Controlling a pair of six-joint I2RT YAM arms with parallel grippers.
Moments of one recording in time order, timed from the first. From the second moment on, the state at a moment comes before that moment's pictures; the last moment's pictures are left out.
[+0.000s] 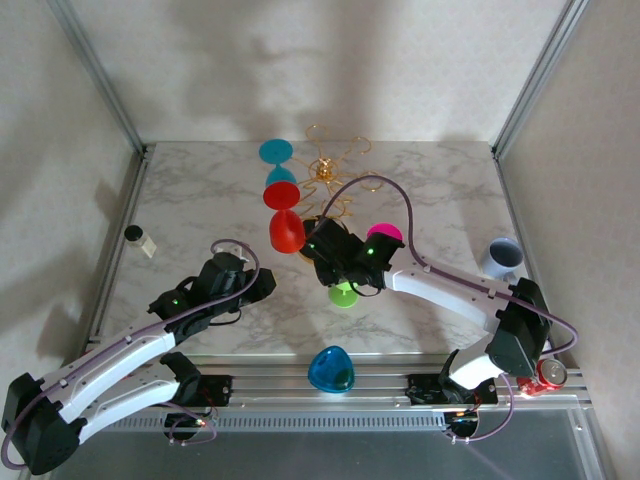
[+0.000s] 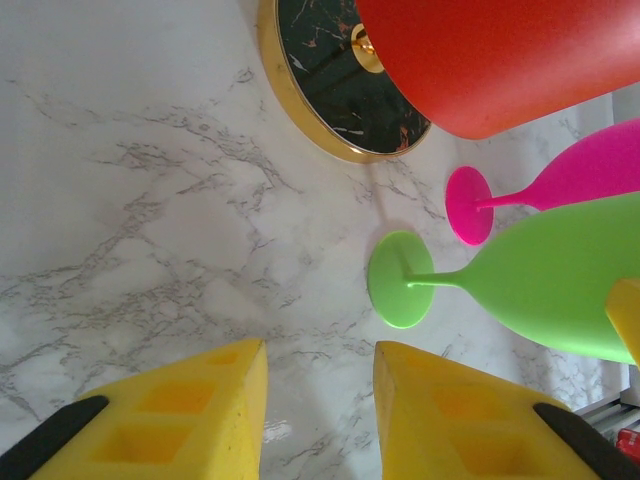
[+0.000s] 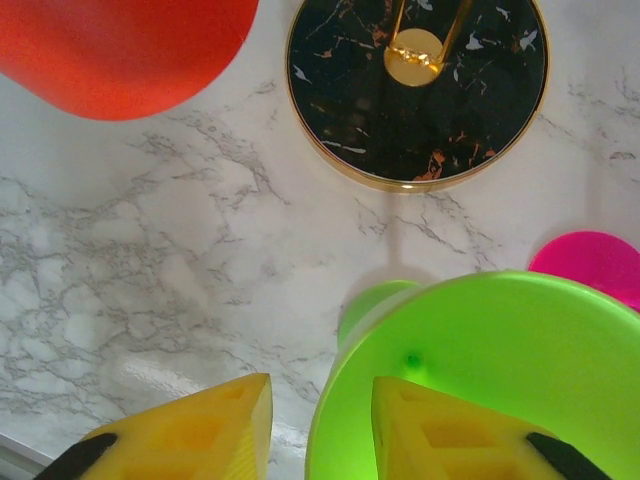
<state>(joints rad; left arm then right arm) -0.67 0.84 0.58 -0.42 -0.02 -0.93 1.02 1.50 1.28 -0.84 0.23 0.53</state>
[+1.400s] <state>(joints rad) -0.67 0.82 0.70 -0.43 -0.03 -0.91 1.02 1.26 1.43 -0.89 0.11 0.56</state>
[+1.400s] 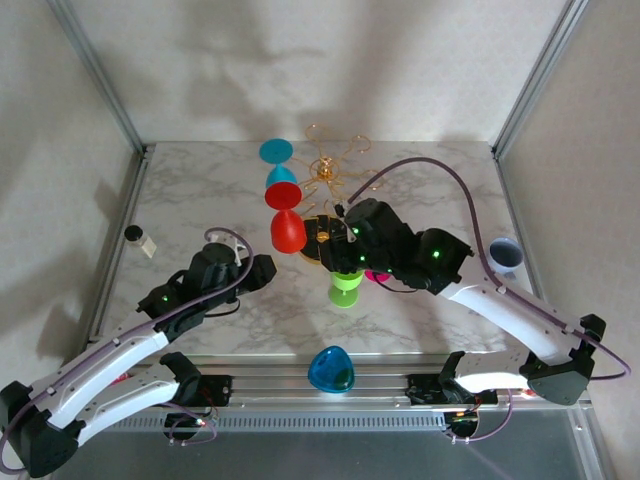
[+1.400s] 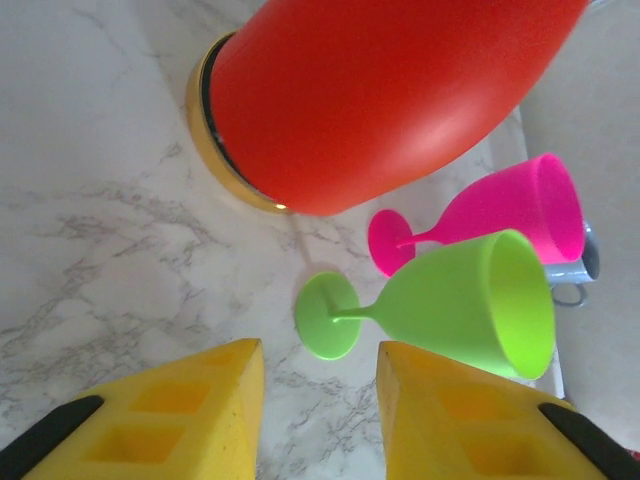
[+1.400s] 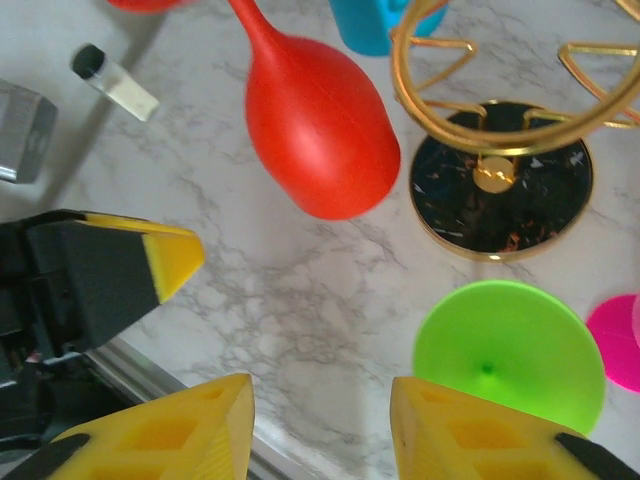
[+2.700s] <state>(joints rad) -0.30 0.91 0.92 -0.46 0.19 -0.83 0.77 1.65 1.86 -0.81 -0.29 0.58</state>
